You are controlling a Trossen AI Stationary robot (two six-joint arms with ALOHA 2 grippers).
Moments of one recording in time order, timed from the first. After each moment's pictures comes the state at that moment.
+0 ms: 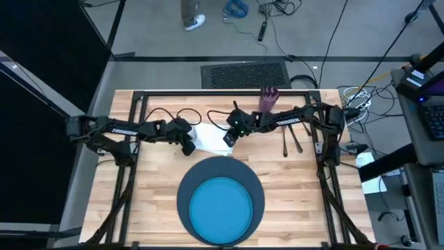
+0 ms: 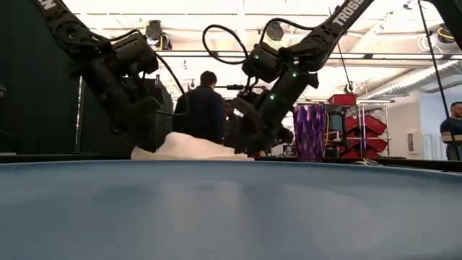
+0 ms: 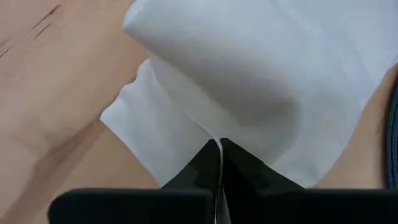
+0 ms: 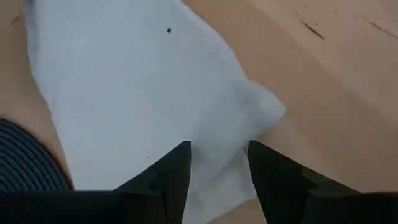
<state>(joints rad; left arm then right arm) 0.31 1.35 0.48 -0.06 -0.06 -0.30 -0.29 1.91 1.08 -0.04 -0.01 0.44</state>
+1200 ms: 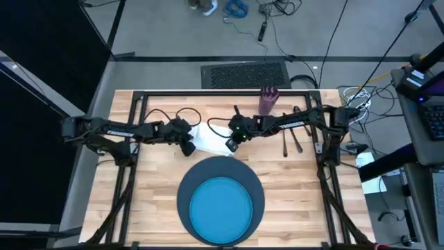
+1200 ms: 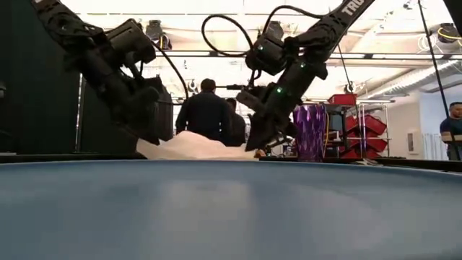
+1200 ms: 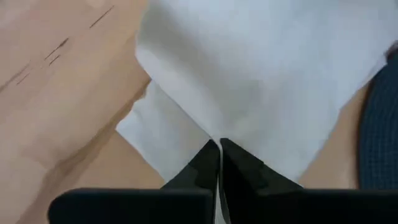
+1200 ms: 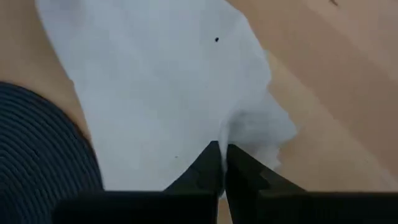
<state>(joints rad) 0.25 1.27 0.48 -0.07 -0.11 -0.31 -0.23 1.86 1.08 -0.18 0.03 0.46</state>
